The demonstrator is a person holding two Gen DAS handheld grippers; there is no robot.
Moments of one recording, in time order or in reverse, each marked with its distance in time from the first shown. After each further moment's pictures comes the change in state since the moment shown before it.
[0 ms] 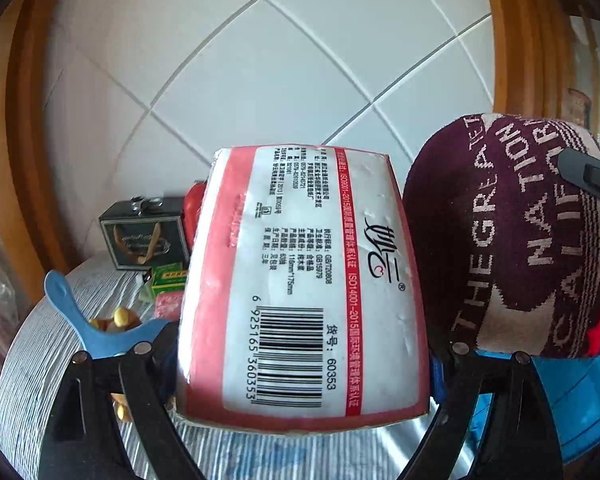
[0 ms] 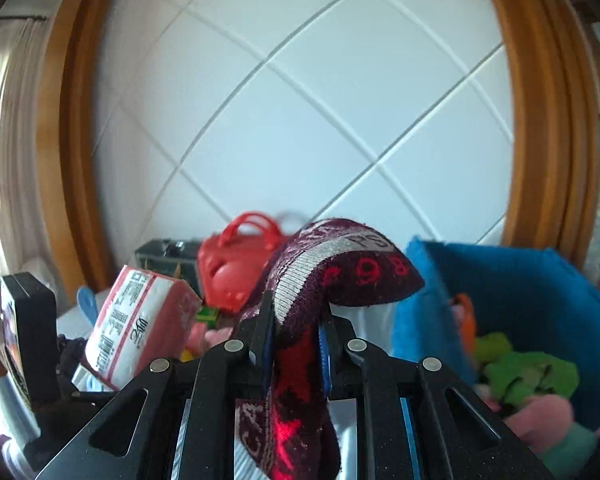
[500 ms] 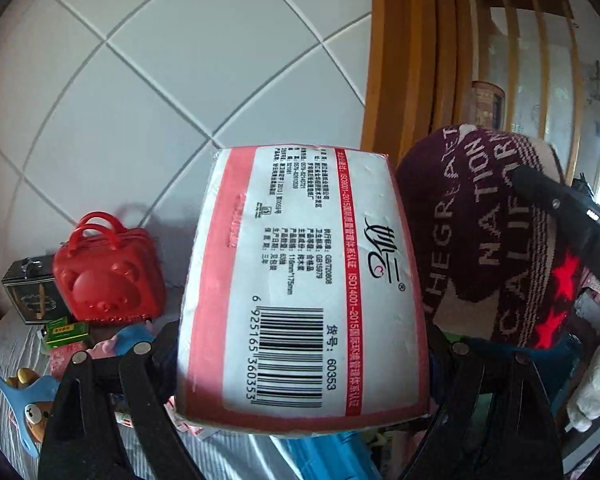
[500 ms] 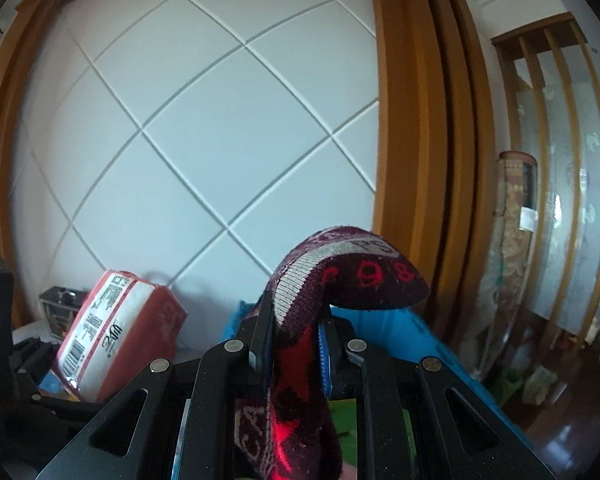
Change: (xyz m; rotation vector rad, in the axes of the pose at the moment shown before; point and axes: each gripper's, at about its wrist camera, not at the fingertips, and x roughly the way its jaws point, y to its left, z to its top) left arm 0.000 -0.215 0.082 0.108 0.011 -0.302; right arm -0.072 -0.170 0.043 -0.013 -0.092 -0.322
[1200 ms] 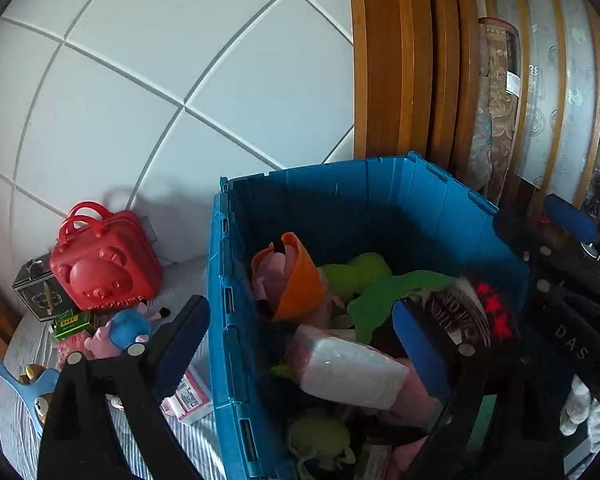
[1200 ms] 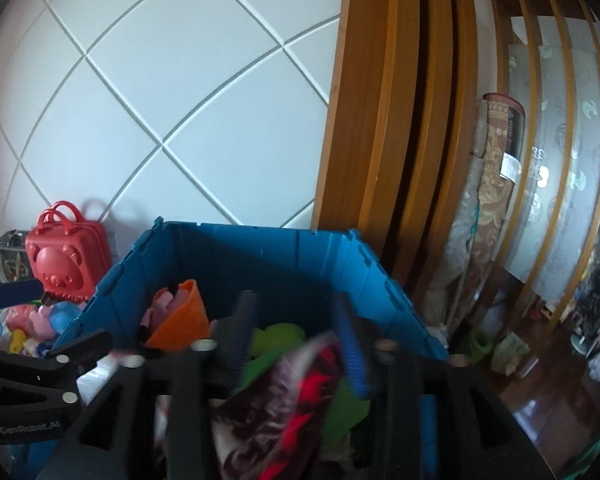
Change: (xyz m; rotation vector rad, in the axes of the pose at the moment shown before) left arm 0.069 -0.076 -0.006 0.075 0.147 0.128; right arm 0.082 -0.083 -0.067 -0.016 0.201 -0.074
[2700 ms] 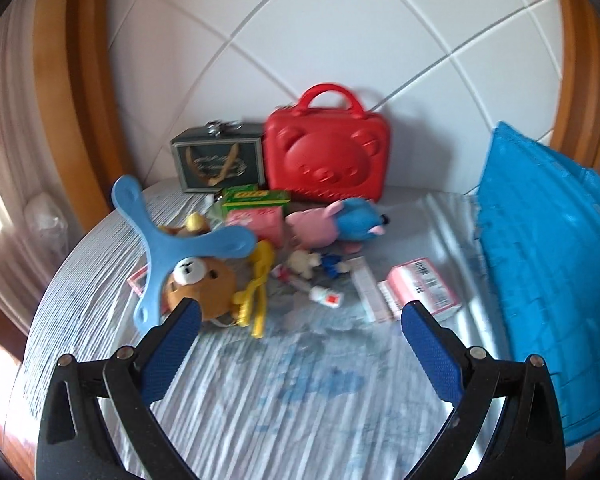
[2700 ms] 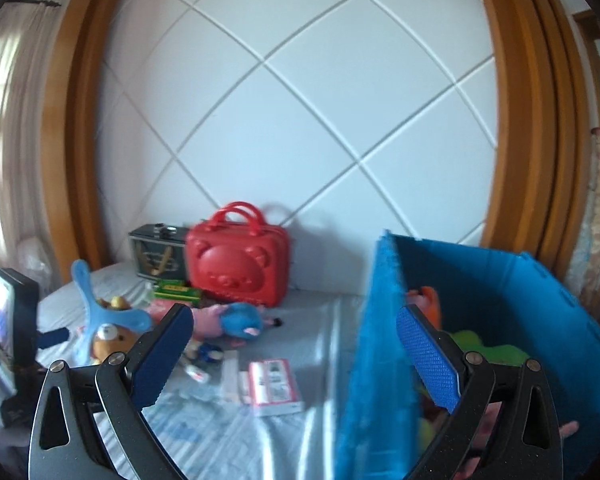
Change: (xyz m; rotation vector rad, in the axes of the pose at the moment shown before) left arm -0.078 0.321 -0.237 -0.364 0.094 0.382; right arm -0.102 0.266 -0.030 -0.091 -0.073 0.448
